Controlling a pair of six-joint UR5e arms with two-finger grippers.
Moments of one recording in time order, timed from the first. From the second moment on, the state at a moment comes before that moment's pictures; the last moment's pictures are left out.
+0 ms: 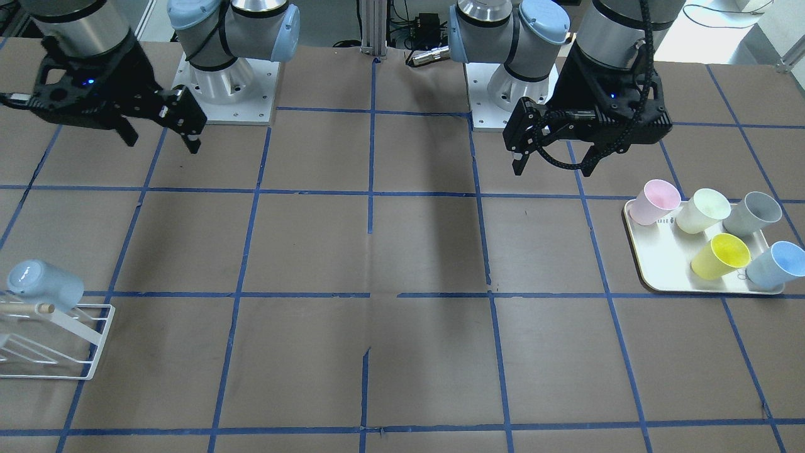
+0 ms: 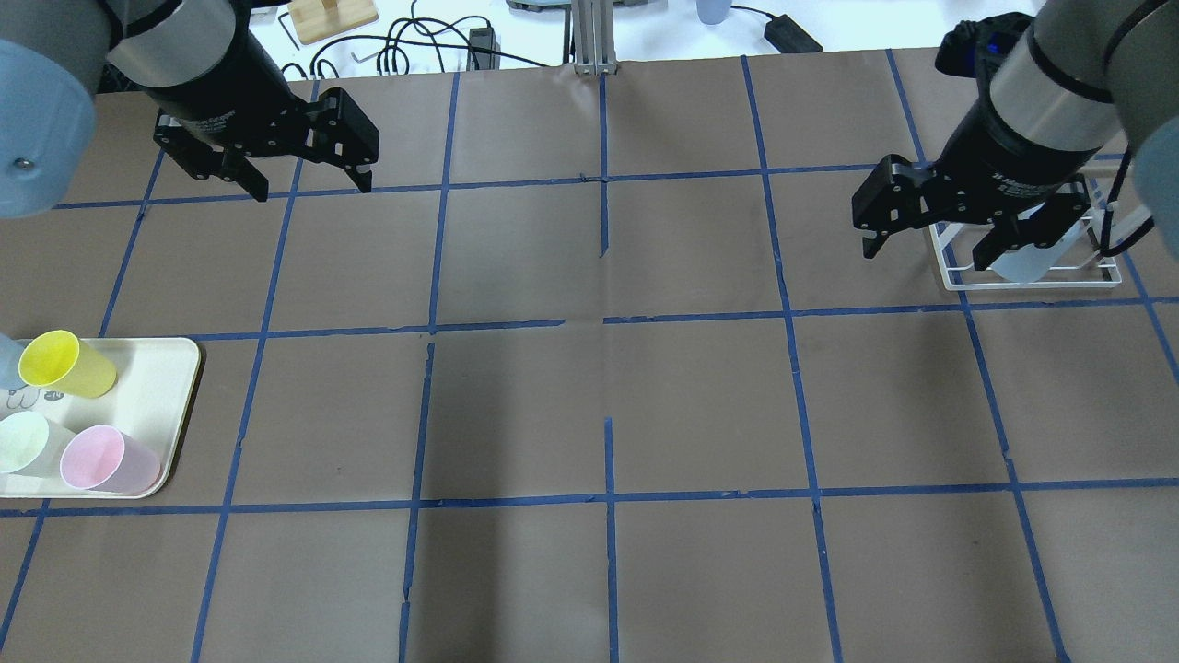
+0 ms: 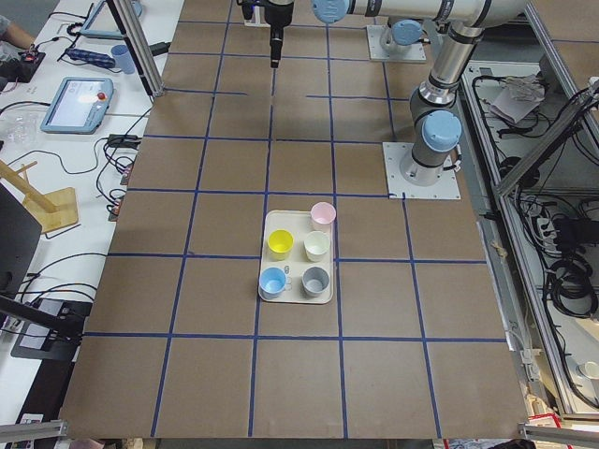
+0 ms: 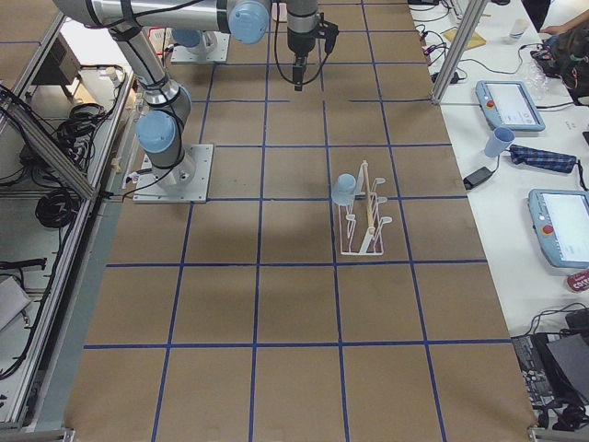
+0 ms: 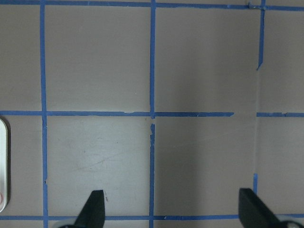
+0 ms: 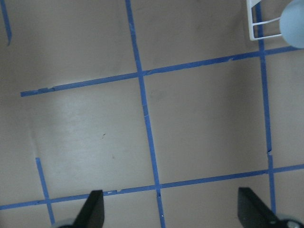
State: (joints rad) left arm -1.56 -1.57 -1.54 -1.49 1.54 -0.02; right arm 1.41 -1.69 1.73 -1.61 -1.52 -0.02
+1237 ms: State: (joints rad) left arm -1.56 -1.57 -1.54 -1.48 1.54 -0.02; right arm 1.13 -1.44 1.73 -1.91 -1.56 -0.61
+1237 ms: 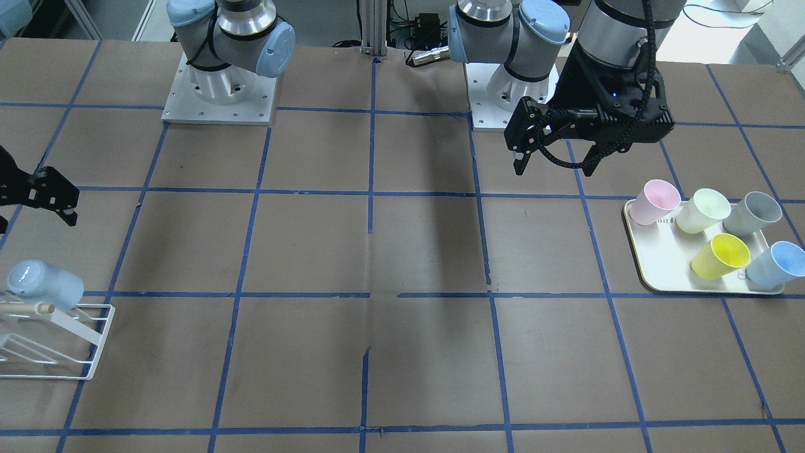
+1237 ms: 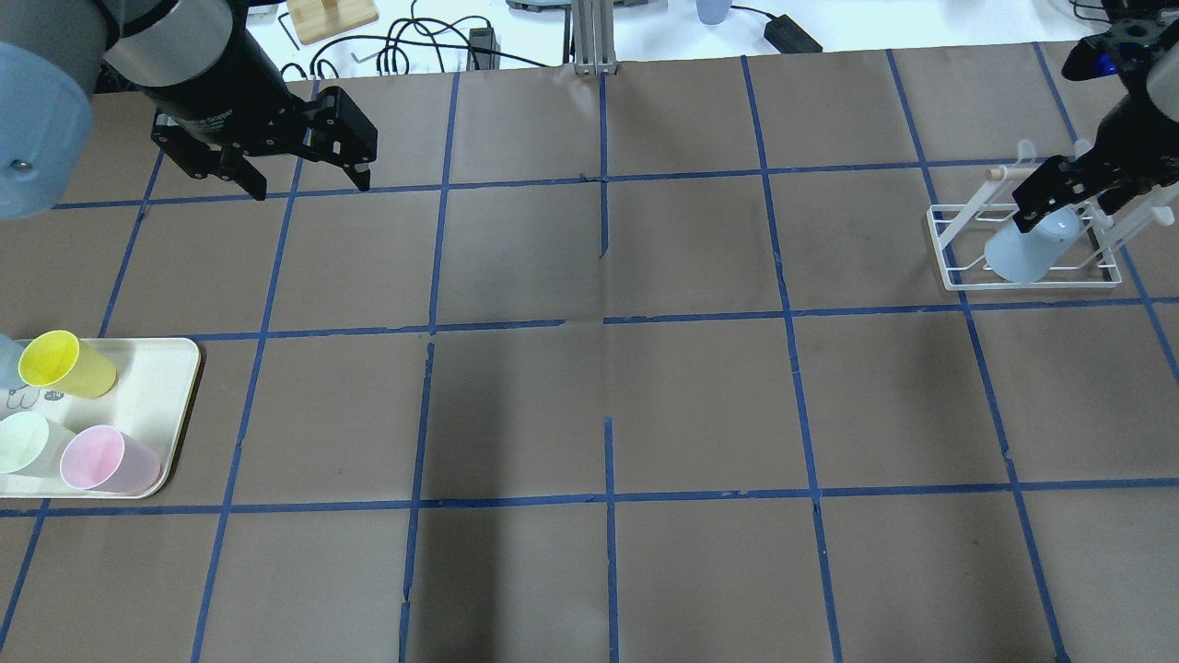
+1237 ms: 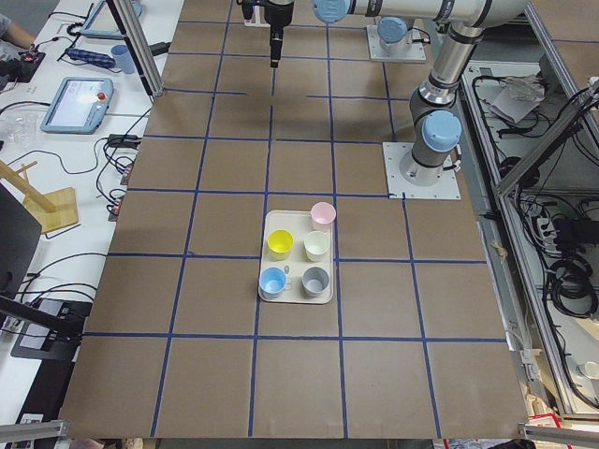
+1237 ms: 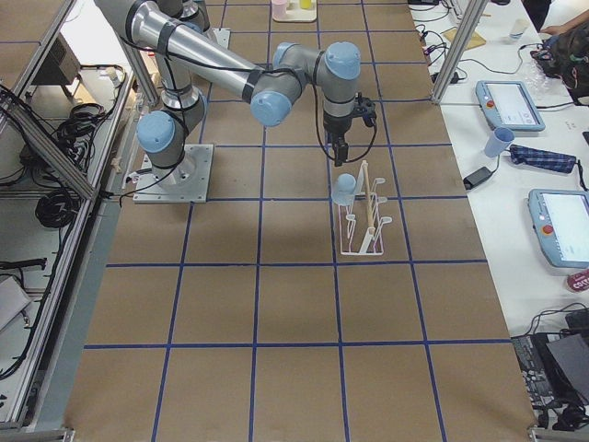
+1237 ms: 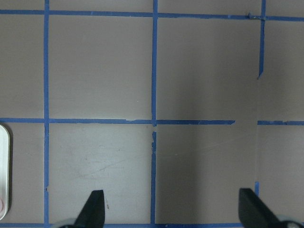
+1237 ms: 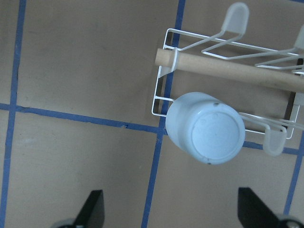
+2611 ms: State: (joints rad) left arm -1.56 -1.56 -1.54 -1.48 1.54 -0.02; right arm 1.10 -1.29 1.73 -2.05 -1.55 -0.61
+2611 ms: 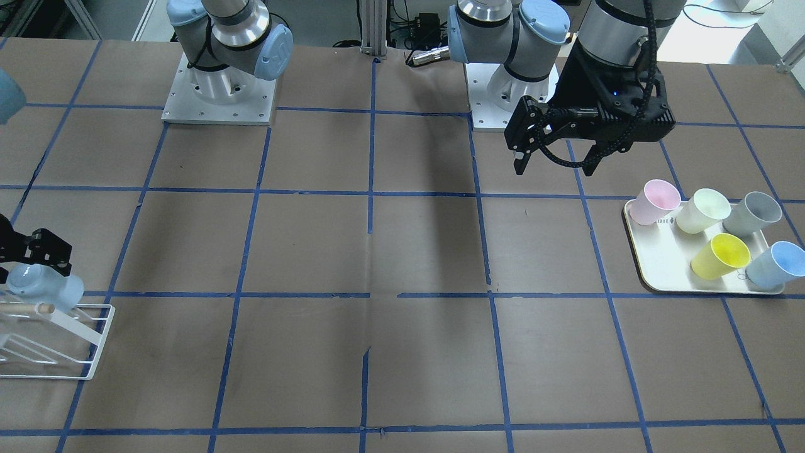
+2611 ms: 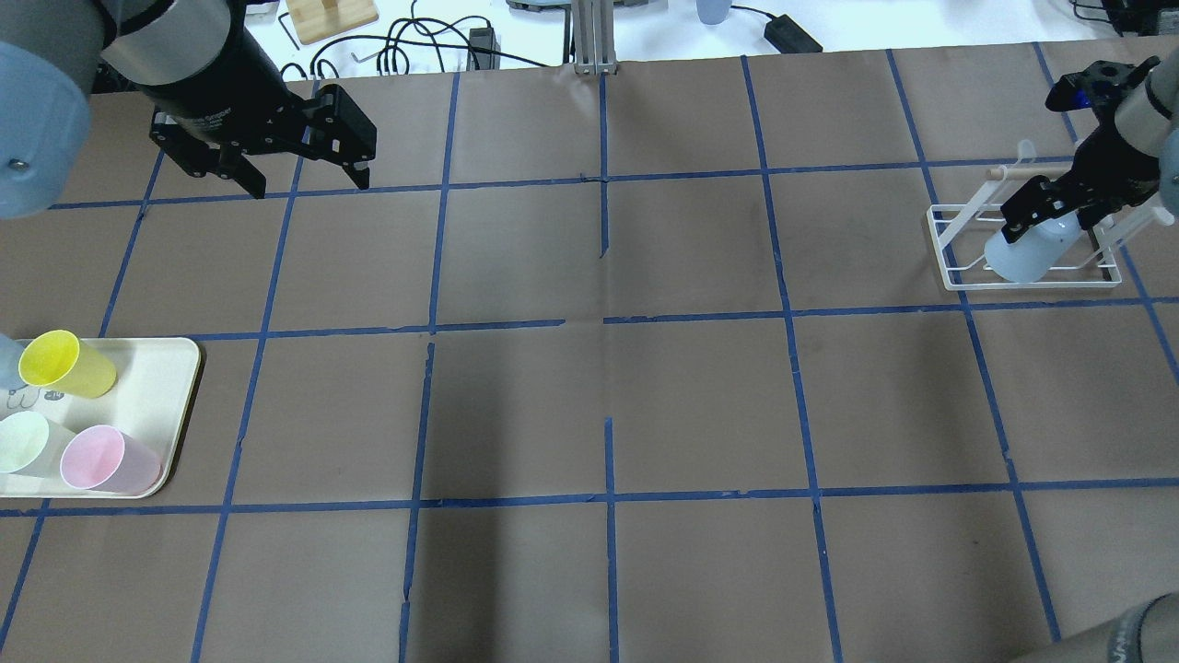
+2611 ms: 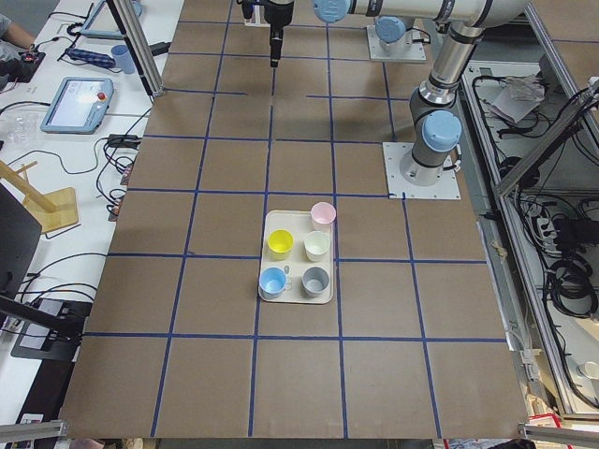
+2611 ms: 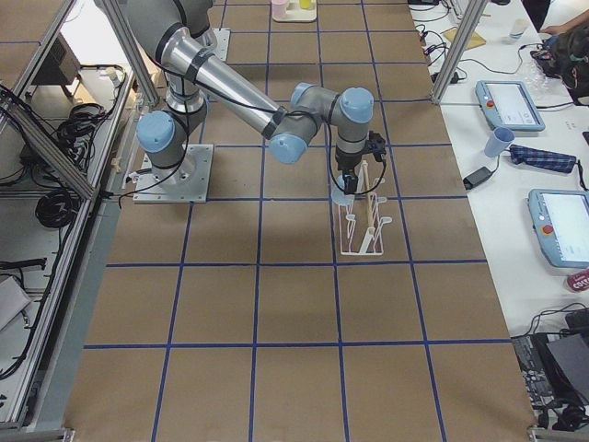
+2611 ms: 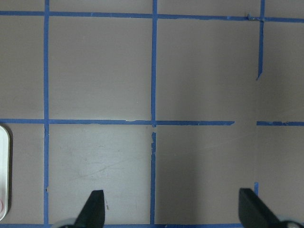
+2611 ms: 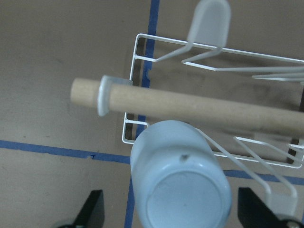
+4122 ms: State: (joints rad) left arm -1.56 -1.56 -1.54 -1.48 1.54 -0.02; right arm 1.10 -1.30 1.71 -2.04 -1.57 -0.61
